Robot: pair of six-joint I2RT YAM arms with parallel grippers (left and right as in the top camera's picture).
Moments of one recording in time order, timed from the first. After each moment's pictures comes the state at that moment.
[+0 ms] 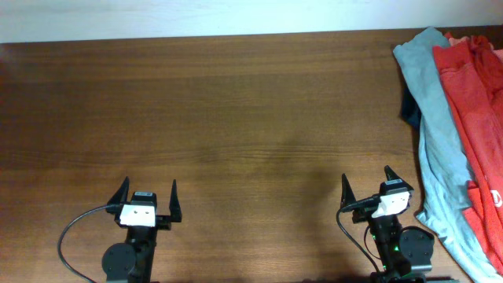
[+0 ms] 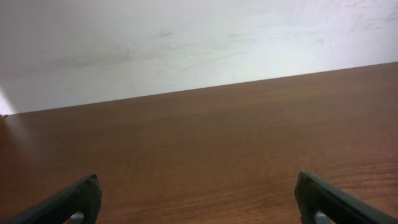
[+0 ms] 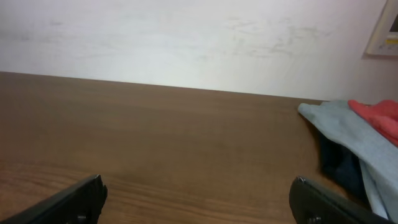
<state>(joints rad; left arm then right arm) 0.01 0.01 0.01 -0.07 0.07 0.11 0.01 0.01 0.02 -0.08 -0.14 -0.04</state>
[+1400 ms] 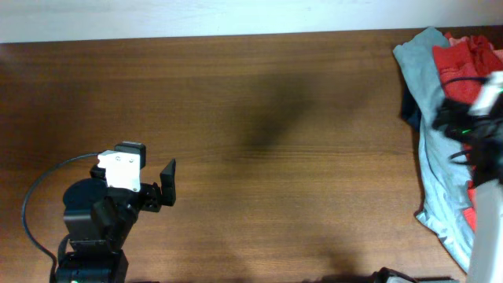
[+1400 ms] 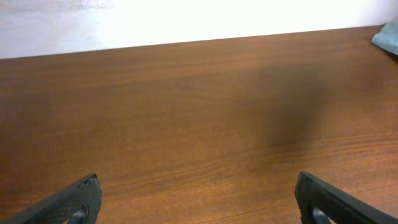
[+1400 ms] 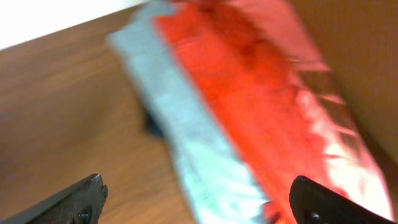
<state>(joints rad) 0.01 0.66 0.77 -0.59 0.18 0.06 -0.49 1.29 1.30 -0.74 0.09 0.00</state>
